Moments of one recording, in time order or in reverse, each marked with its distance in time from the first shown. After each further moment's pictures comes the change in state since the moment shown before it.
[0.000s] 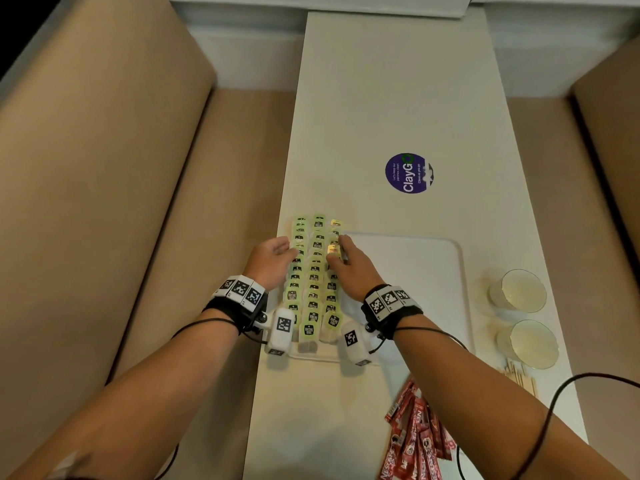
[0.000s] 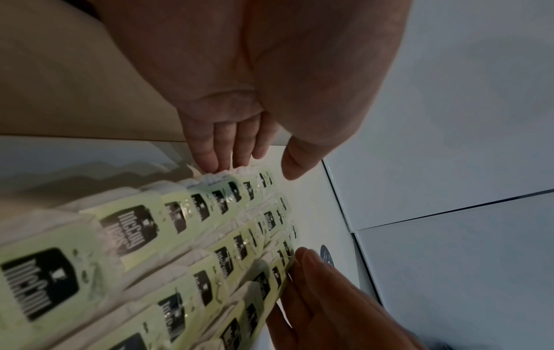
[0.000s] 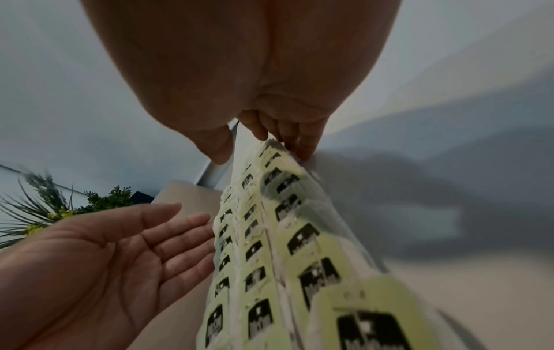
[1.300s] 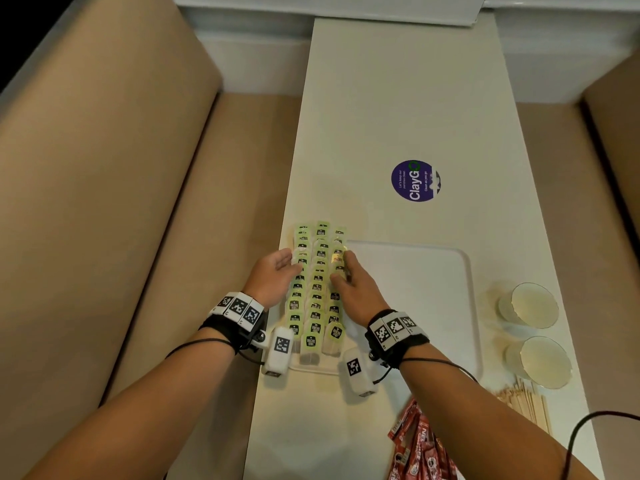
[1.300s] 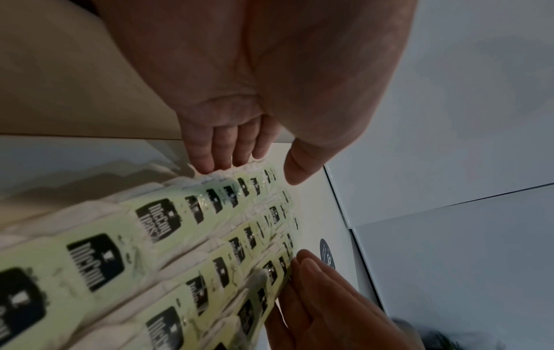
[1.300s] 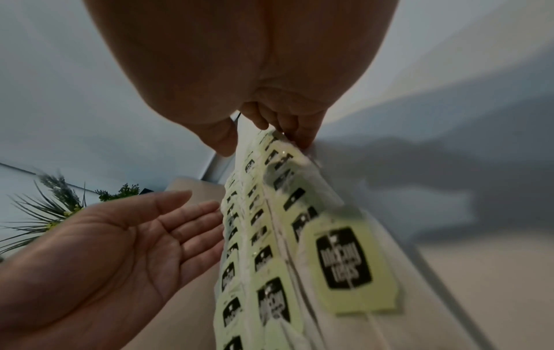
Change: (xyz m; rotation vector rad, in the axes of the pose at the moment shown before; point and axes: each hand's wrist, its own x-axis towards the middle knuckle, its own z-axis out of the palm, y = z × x) left_hand -0.006 -0.005 0.000 -0.053 -0.059 -0.016; right_hand -0.021 -0.003 0.005 0.061 0.000 0.038
